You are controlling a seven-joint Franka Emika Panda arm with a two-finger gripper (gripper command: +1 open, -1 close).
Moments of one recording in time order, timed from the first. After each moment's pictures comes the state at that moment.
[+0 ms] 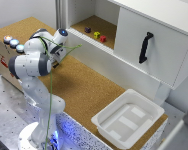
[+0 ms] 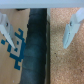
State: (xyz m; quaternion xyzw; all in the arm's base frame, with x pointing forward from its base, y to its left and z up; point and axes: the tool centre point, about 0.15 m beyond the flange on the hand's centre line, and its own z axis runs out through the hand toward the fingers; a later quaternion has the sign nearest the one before) arm 0.324 0.350 0.313 -0.97 -0.03 0.01 0.26
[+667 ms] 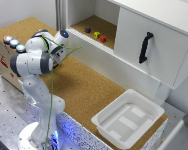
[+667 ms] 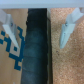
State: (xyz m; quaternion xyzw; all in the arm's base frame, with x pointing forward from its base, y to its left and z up) arm 0.328 0.360 0.304 -0.96 -0.03 0.02 0.27
